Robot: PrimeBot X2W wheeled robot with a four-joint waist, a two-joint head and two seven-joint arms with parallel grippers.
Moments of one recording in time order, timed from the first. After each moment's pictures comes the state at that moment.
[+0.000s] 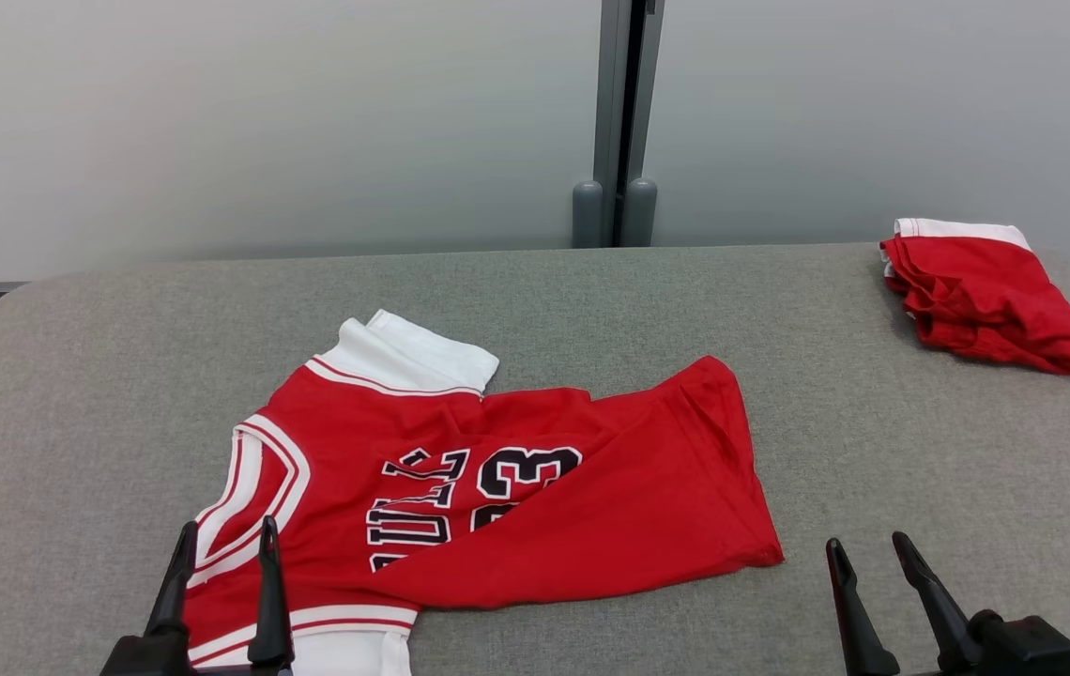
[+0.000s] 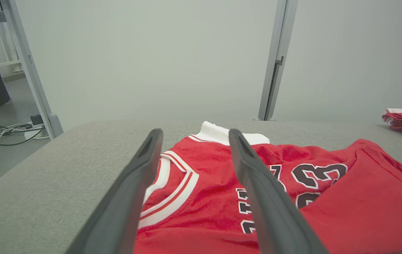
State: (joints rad) left arm 0.12 0.05 0.01 0.15 -0.08 -0.07 -0.26; right arm 0.11 -0.08 0.05 0.18 0.20 0.13 -0.26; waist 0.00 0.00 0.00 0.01
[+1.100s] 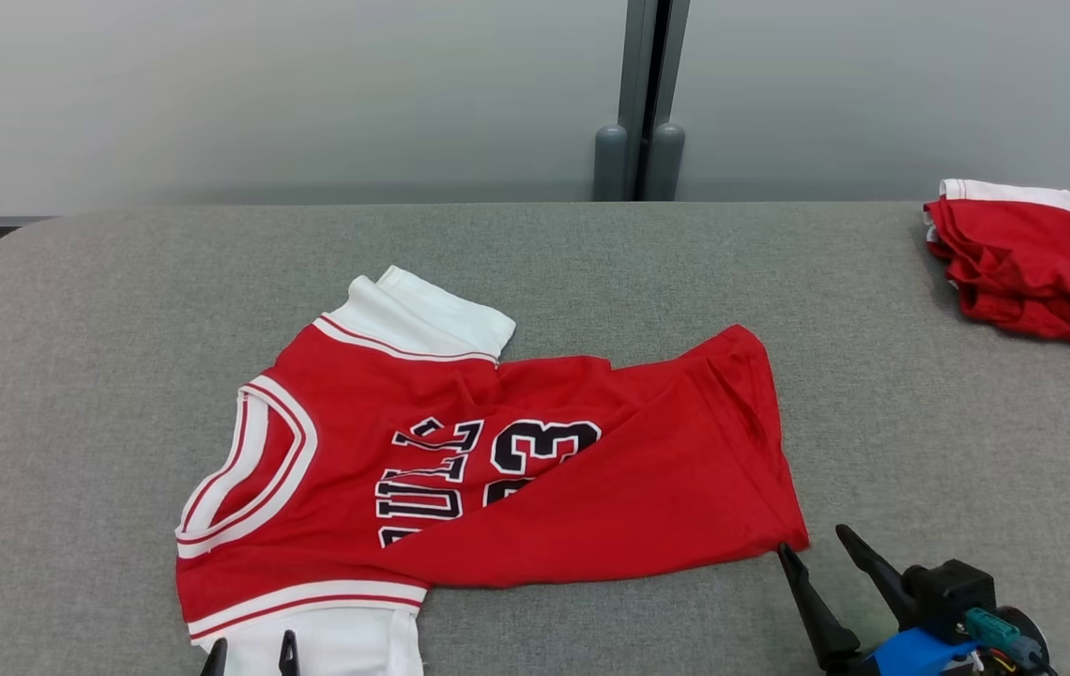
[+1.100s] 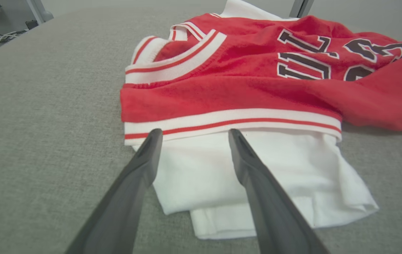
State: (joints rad) left arm 0.14 0.05 0.02 0.42 -0.11 -0.10 -0.26; right arm -0.10 -0.23 0.29 0.49 0.30 0.13 -0.26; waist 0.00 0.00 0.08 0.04
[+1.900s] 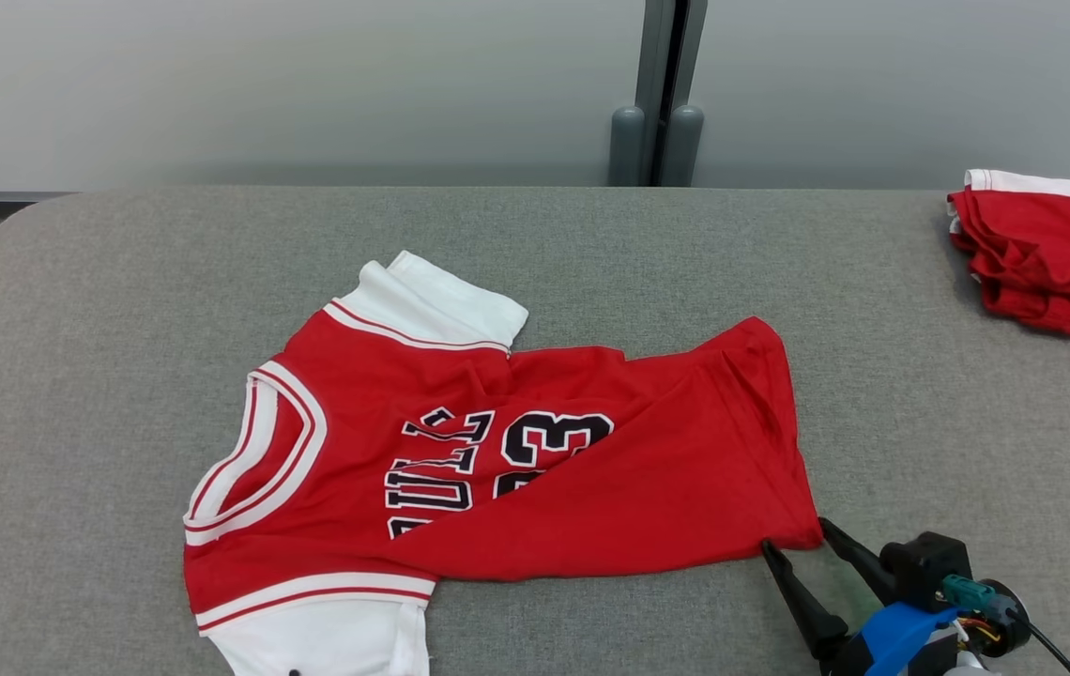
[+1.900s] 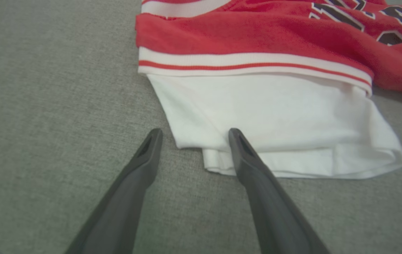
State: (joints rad) left arm 0.18 0.05 -0.02 0.49 -0.23 -0.06 -0.27; right arm -0.24 -0.32 0.51 0.62 0.46 0.13 -0.26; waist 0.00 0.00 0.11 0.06
